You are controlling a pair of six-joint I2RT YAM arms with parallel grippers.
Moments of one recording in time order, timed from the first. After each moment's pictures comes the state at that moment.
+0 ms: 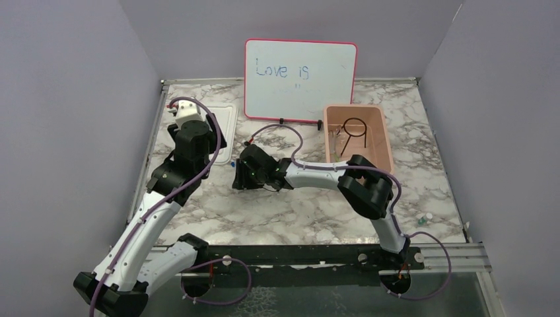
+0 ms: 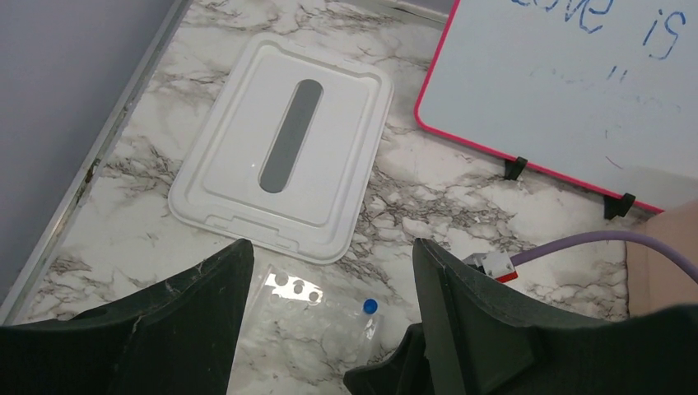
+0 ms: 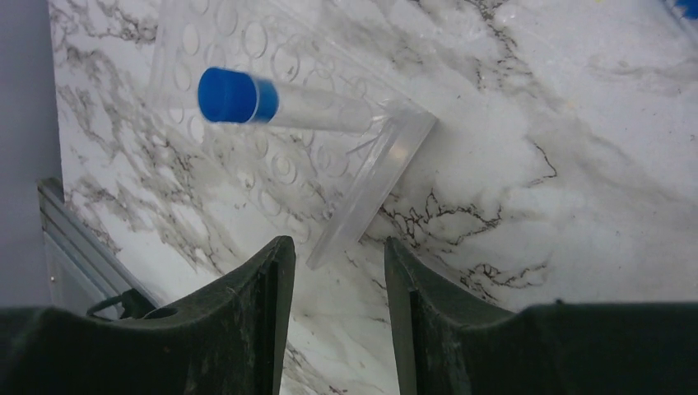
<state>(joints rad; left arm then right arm) -0.44 0.89 1.02 -0.51 -0.57 -0.38 1.07 2.08 1.44 -0.08 0.01 0.83</state>
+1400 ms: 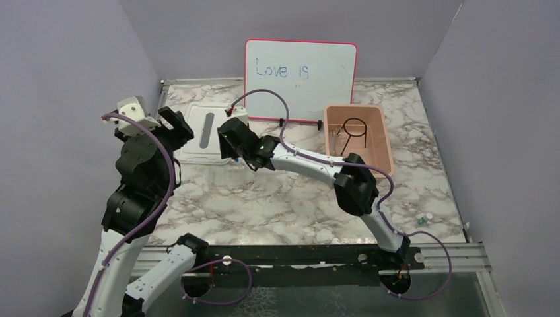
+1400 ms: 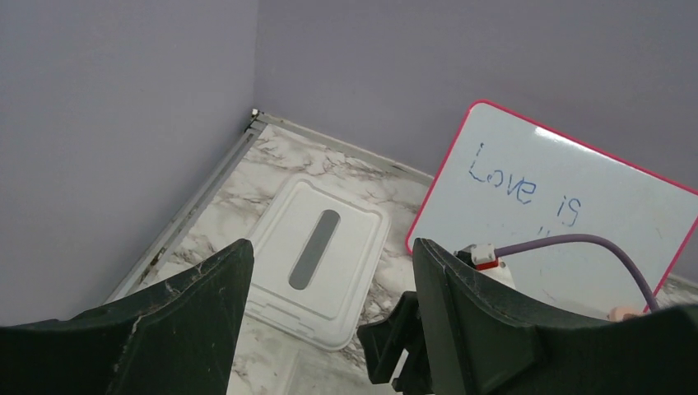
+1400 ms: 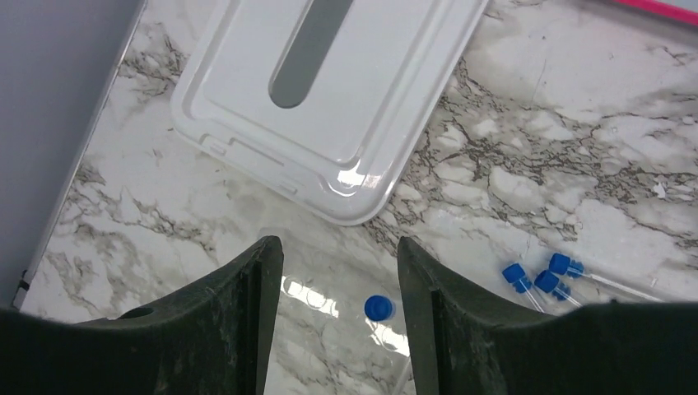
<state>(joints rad) -0.44 0.72 1.26 -0.55 -0.71 -0.28 1.06 2.22 1.94 -0.31 0.36 0.55</state>
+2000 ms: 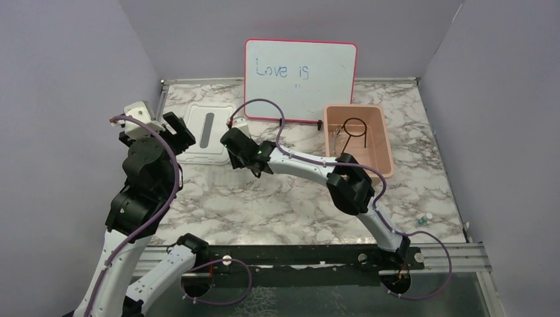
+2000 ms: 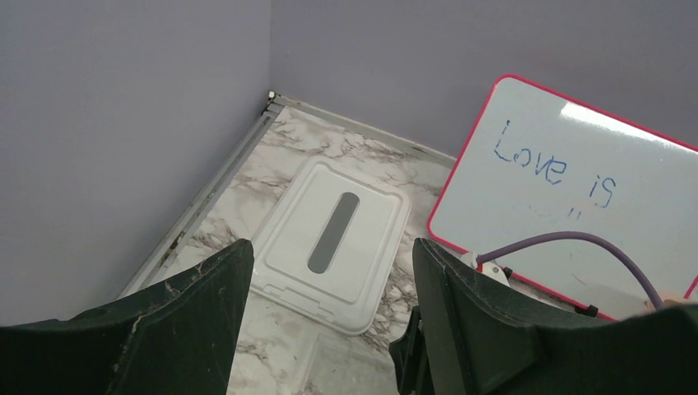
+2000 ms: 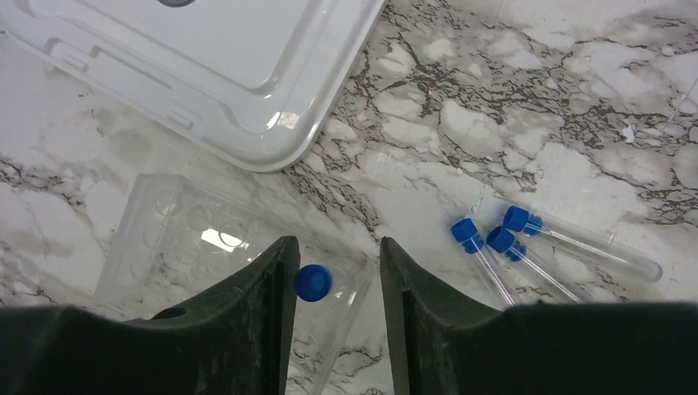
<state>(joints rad) -0.44 0.70 1.21 -0.57 -0.73 -0.26 1.06 2.30 1.95 -0.41 0.39 0.47</state>
